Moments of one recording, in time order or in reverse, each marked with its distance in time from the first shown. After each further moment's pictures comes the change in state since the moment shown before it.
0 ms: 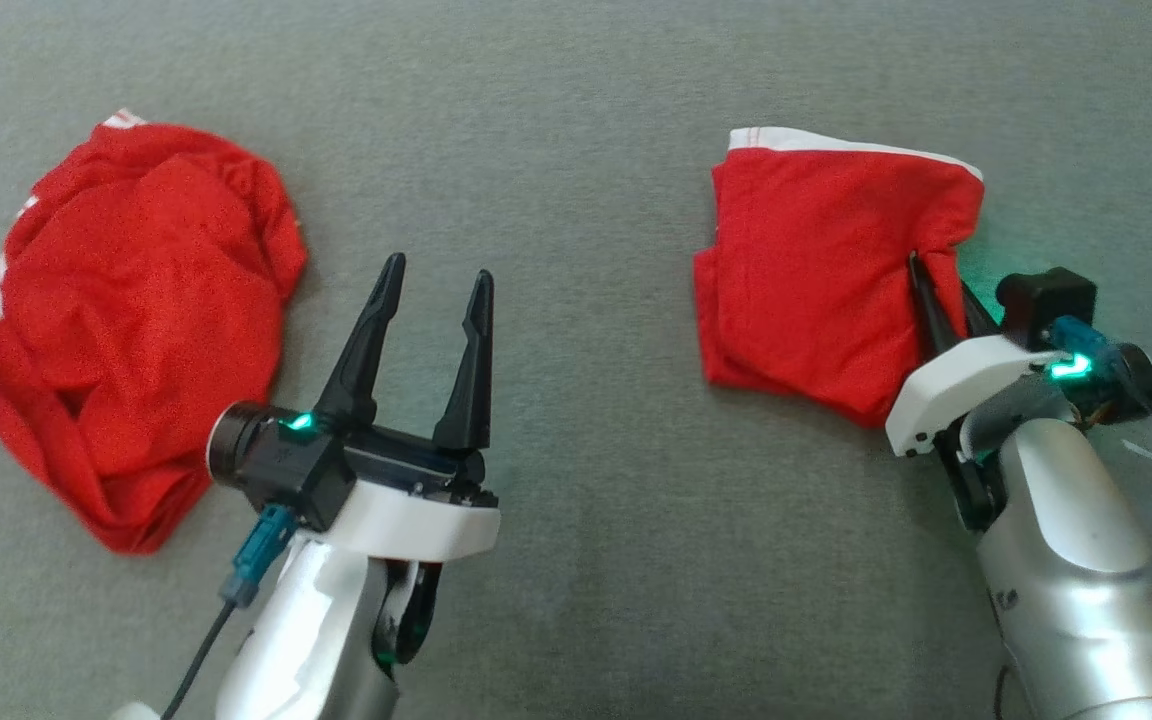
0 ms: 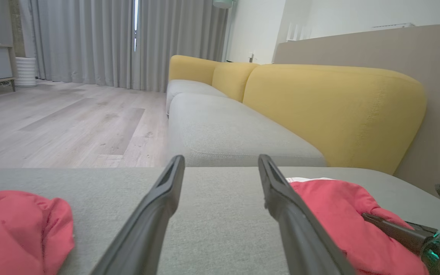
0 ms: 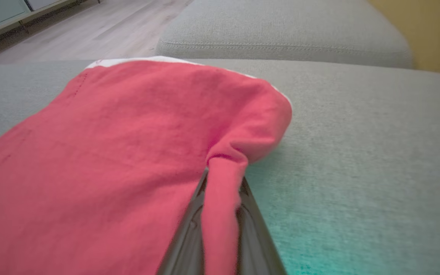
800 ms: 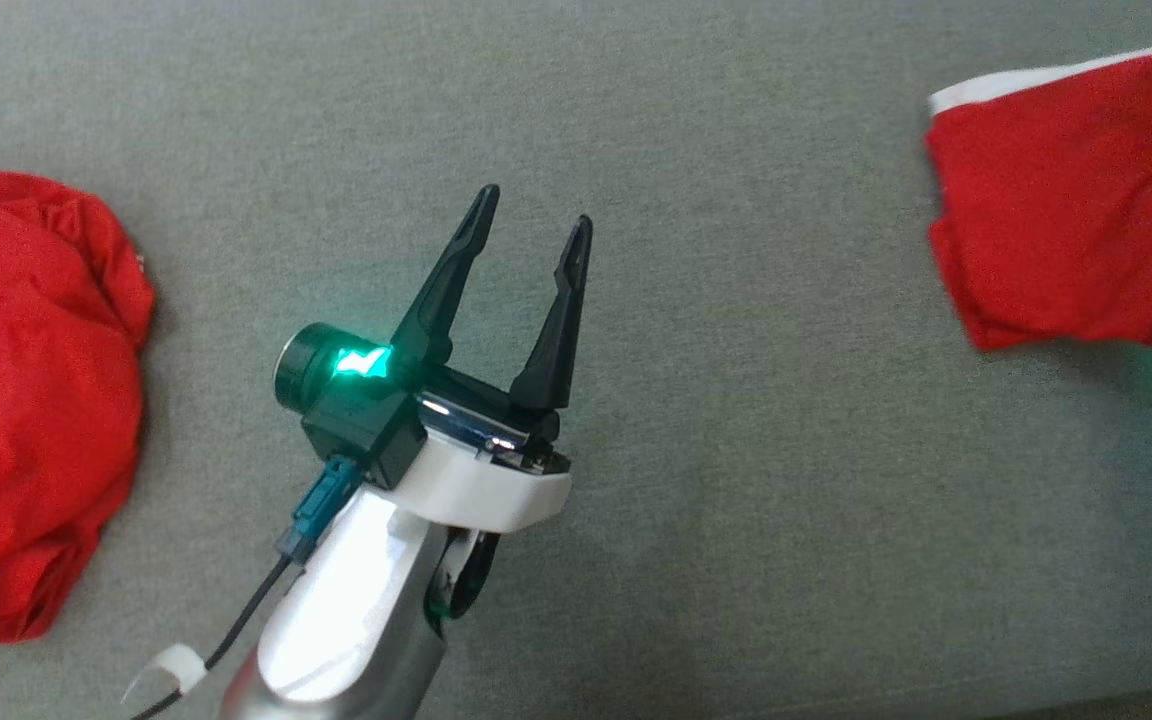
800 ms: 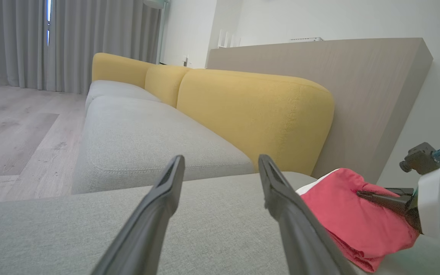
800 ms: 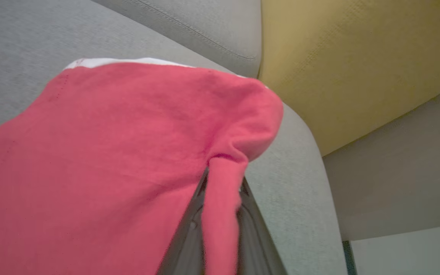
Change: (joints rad) left arm -0.127 -0.001 -0.151 -0.018 -0.044 0.025 0.000; right arm -0.129 -0.448 0.238 0.008 0.028 0.000 0.072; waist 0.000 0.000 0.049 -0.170
